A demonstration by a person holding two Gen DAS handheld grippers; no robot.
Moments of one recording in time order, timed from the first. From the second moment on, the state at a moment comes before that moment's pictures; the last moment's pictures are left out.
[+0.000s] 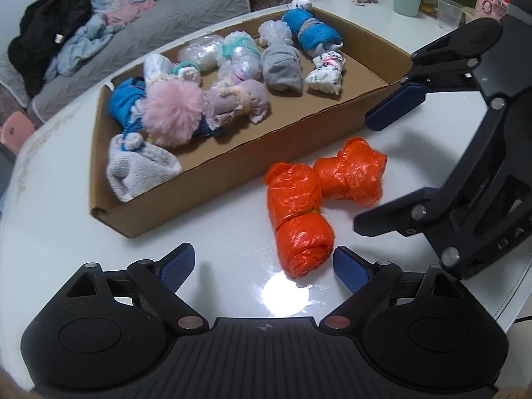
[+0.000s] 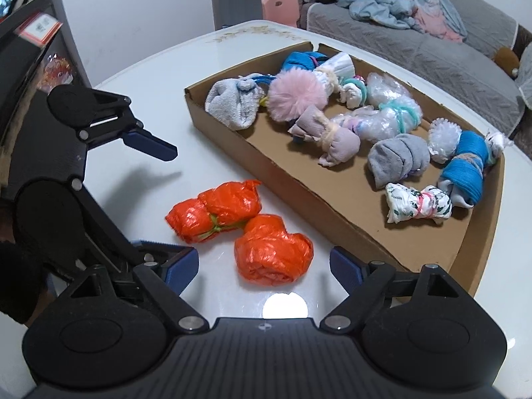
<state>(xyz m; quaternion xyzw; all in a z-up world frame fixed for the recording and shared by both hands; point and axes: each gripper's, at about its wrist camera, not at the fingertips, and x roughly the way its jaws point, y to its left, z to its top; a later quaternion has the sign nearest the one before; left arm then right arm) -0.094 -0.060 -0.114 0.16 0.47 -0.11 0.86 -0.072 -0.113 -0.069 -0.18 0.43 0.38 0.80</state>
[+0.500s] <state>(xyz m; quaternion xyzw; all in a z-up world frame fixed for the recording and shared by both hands) -0.081 -0.063 -0.119 0.15 0.46 -0.12 0.87 -0.062 -0.123 -0.078 -0.15 0.46 0.43 0.76</state>
